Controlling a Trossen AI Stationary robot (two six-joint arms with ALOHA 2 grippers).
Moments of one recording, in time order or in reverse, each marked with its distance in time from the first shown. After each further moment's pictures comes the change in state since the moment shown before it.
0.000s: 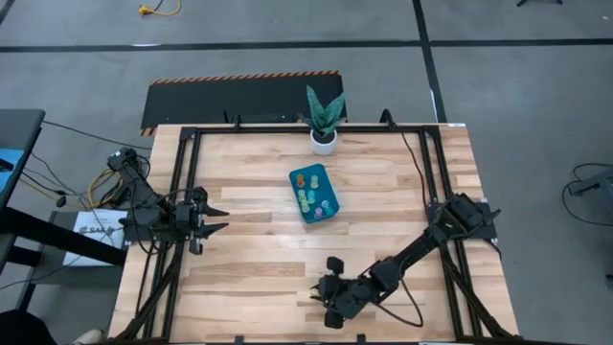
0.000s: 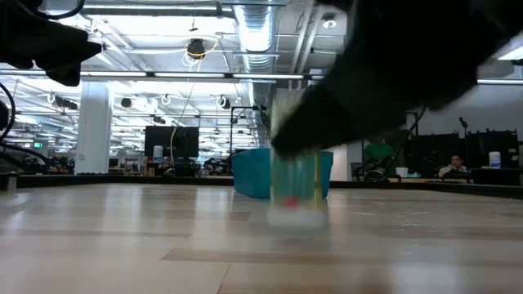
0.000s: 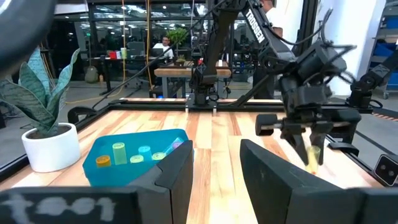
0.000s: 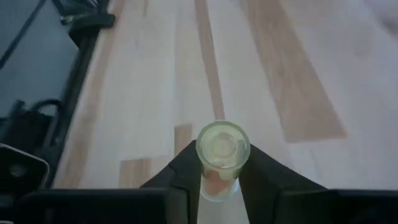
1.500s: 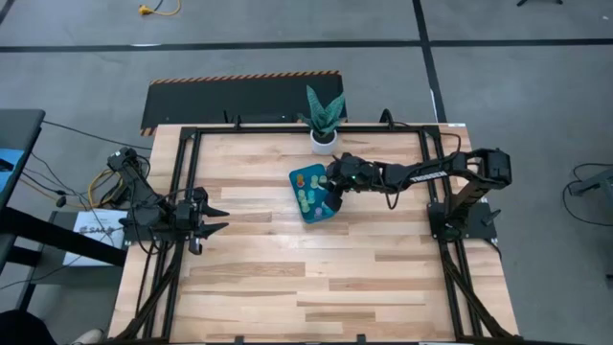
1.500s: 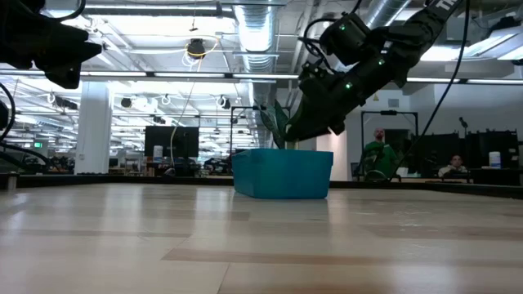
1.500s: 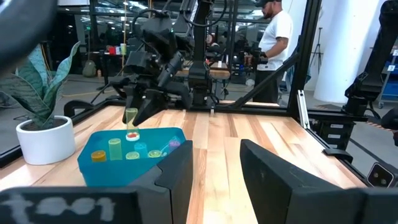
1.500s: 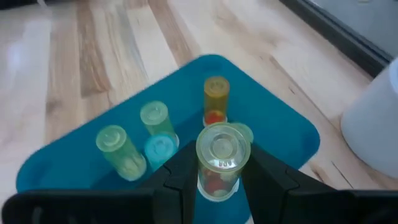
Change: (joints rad) left arm 0.000 0.000 0.000 -0.006 -0.001 -0.057; right arm -0.840 -0.417 -0.361 0.069 -0.355 -0.431
